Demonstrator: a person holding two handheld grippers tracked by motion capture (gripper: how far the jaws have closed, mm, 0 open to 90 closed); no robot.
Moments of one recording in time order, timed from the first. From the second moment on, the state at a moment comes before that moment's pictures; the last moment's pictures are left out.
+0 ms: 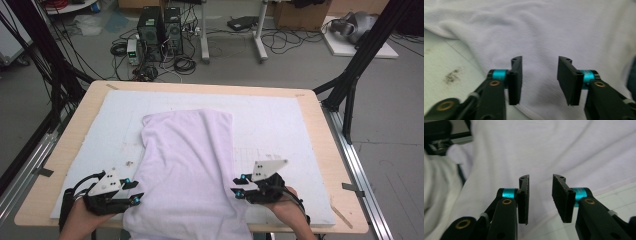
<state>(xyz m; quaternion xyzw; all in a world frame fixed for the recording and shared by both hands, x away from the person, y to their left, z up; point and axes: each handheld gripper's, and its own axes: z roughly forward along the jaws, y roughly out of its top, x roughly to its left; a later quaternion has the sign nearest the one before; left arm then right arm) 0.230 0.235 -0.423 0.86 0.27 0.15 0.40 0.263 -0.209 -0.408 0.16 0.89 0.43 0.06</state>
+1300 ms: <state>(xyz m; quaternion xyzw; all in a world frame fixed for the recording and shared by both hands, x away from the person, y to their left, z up) 0.266 0.229 -0.443 0.86 0.30 0.16 0.38 0.331 -0.191 -0.440 0.21 0.90 0.37 0.04</state>
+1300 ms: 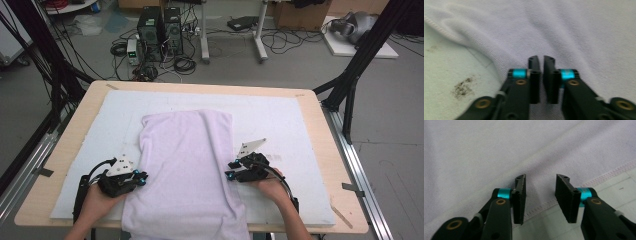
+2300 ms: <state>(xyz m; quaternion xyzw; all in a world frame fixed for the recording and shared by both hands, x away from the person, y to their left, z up) 0.440 0.243 -0.445 0.79 0.45 0.22 0.36 0.469 -0.194 -0.442 0.33 0.85 0.39 0.13</state>
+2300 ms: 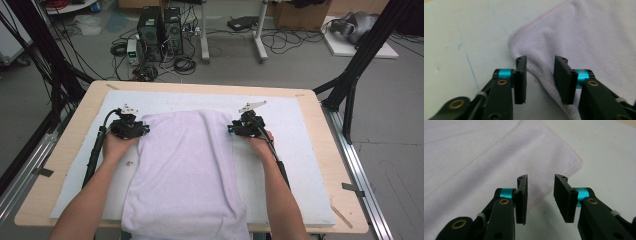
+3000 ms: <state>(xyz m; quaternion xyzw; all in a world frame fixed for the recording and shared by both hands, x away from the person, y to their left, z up) 0.458 0.209 -0.386 0.78 0.39 0.26 0.41 0.465 -0.236 -0.374 0.35 0.83 0.39 0.19</state>
